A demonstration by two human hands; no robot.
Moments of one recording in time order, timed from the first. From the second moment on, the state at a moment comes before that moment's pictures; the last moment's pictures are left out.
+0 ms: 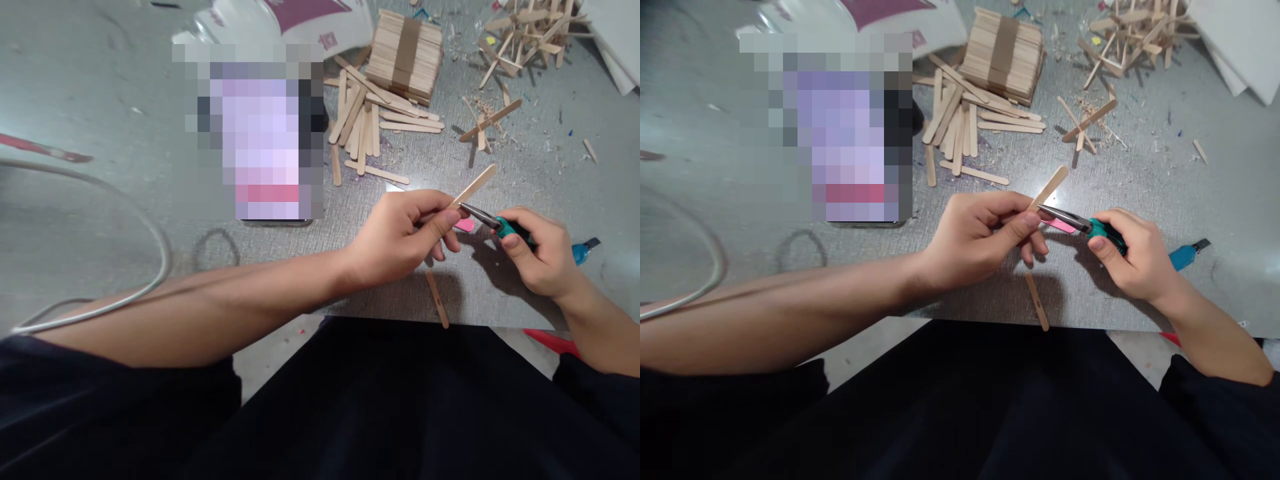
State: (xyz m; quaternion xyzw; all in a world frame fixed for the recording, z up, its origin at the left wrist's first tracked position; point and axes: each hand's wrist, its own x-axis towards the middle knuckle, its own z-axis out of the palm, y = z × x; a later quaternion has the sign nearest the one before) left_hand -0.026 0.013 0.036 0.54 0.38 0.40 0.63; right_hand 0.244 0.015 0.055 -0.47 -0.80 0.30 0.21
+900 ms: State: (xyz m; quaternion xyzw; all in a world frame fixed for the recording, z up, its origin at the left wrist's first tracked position) left_hand -0.027 0.021 0.039 0.44 0.39 0.41 0.70; right_hand 0.239 0.009 0.055 -0.47 -0.82 0.24 0.19
